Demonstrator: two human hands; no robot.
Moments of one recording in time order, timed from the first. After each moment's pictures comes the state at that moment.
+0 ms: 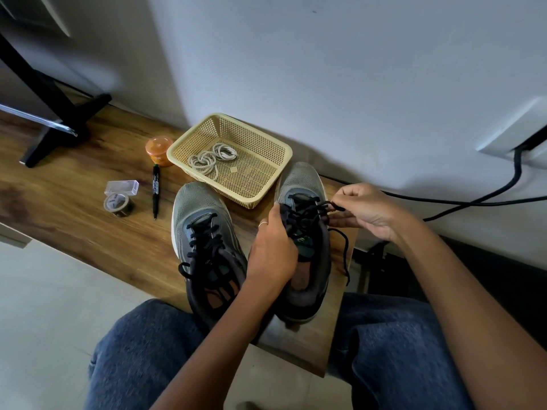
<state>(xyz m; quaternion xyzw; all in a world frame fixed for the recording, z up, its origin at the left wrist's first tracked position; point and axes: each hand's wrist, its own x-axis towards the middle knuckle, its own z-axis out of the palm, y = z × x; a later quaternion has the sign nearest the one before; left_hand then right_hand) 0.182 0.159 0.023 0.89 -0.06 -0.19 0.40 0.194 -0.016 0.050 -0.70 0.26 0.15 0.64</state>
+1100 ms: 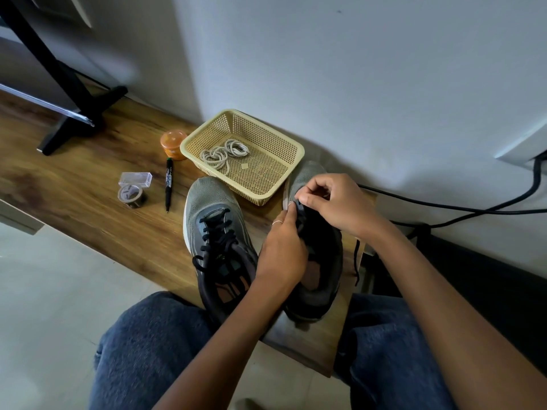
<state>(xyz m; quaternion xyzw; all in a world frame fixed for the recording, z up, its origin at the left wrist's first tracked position) 0.181 0.164 0.017 0.89 -0.11 -0.18 0.41 0.203 0.038 0.060 -0.90 0.06 0.03 0.44</state>
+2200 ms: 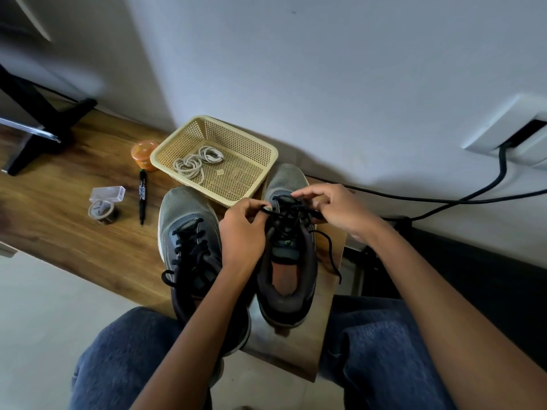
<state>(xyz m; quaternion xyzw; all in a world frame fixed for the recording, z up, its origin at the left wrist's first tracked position) 0.209 0.166 0.020 0.83 0.04 -0.06 0.56 0.204 -0.015 0.021 -0.85 0.14 0.11 0.50</state>
